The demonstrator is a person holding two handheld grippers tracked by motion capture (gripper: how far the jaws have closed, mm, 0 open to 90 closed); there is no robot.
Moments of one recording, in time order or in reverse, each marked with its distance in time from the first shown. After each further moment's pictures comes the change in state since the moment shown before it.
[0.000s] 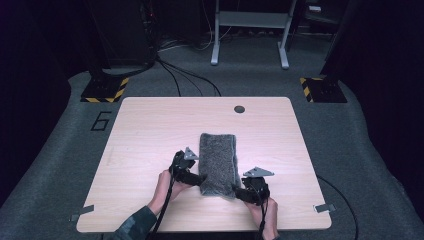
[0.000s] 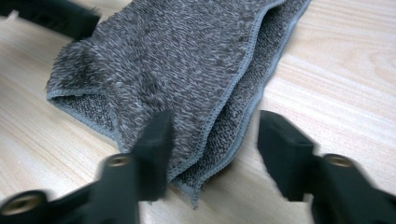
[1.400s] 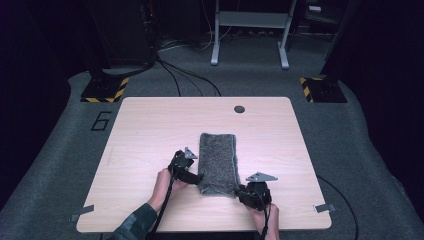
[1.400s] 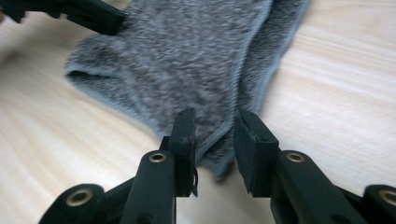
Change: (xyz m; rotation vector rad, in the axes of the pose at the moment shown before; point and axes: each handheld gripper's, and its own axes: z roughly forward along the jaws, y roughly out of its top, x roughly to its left) left arm 0.017 -0.005 0.020 0.070 0.034 -0.005; right arm -0.003 -0.017 -0.002 0.001 0.065 0.029
